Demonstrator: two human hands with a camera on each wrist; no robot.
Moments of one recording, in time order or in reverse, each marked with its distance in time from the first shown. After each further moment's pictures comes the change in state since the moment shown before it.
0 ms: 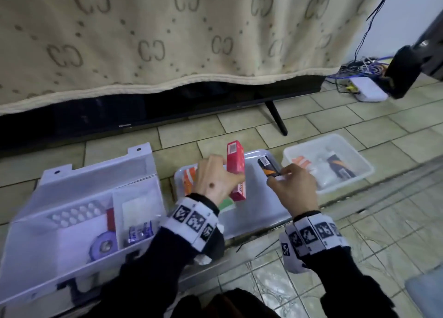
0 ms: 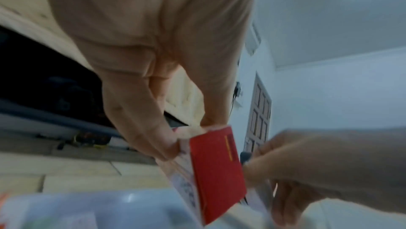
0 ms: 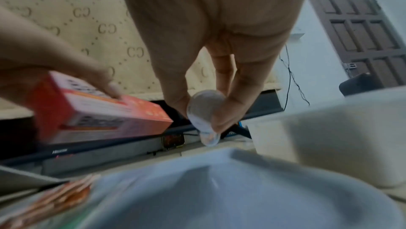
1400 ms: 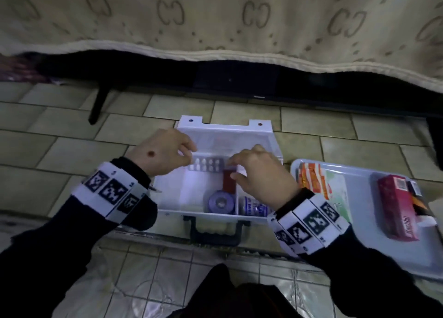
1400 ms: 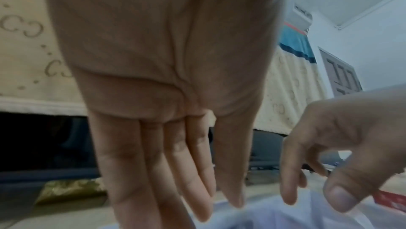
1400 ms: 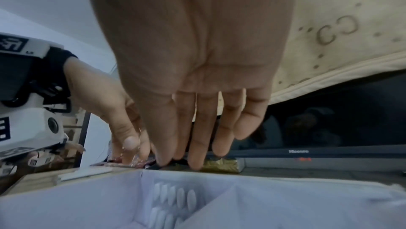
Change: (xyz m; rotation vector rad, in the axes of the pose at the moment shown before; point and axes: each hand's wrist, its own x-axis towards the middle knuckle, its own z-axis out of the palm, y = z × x) left_hand -0.075 -0.178 -0.227 0.363 0.066 -0.248; right_hand -0.102 -0.213 0.119 -0.363 -0.644 -1.046
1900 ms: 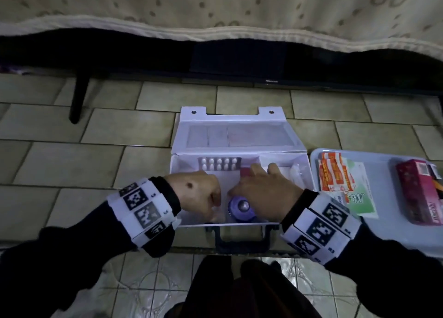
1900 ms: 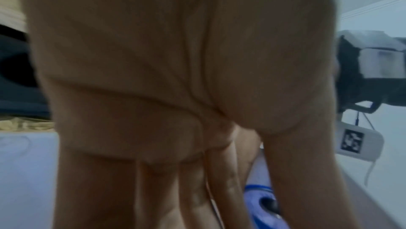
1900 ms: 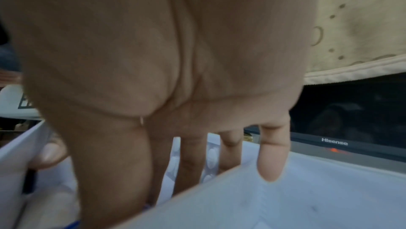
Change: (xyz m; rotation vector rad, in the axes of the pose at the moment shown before) left_hand 0.025 -0.027 0.047 0.272 -0.691 0.273; right_hand 0.024 -0.028 0.040 -0.307 -0.423 -0.009
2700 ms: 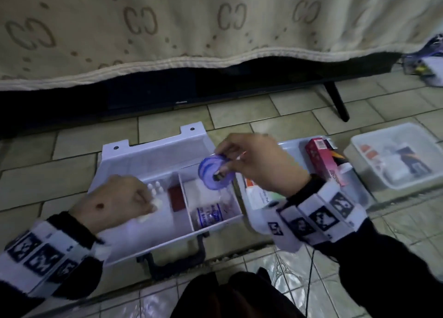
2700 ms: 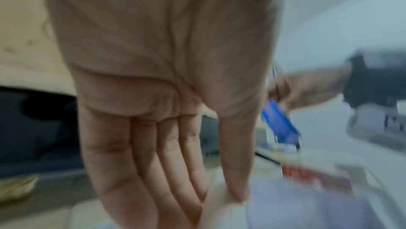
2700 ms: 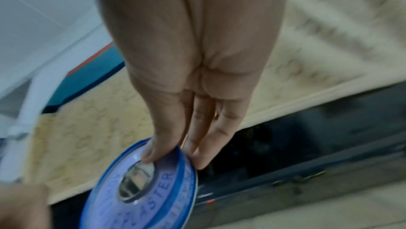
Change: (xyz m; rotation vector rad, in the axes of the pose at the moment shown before) left_hand -0.011 0.039 -0.033 -0.028 0.345 -0.153; right_hand -0.095 0.093 -0.020 0.877 0.608 0.223
